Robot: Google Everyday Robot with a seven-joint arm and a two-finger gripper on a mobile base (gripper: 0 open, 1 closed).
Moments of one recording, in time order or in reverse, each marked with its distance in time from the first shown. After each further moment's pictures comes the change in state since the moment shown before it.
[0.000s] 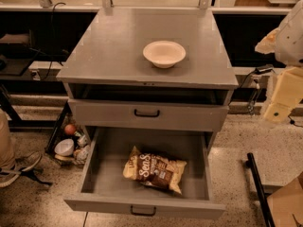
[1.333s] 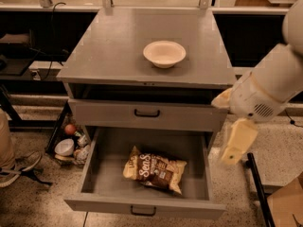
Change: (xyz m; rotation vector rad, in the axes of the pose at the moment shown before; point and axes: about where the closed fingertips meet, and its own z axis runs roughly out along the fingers) arm -0.031 0.064 0.116 -0.294 -0.200 0.006
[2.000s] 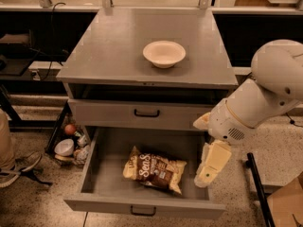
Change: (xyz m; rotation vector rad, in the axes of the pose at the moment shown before) arm -0.007 0.017 0.074 -0.098 -0.082 0.039
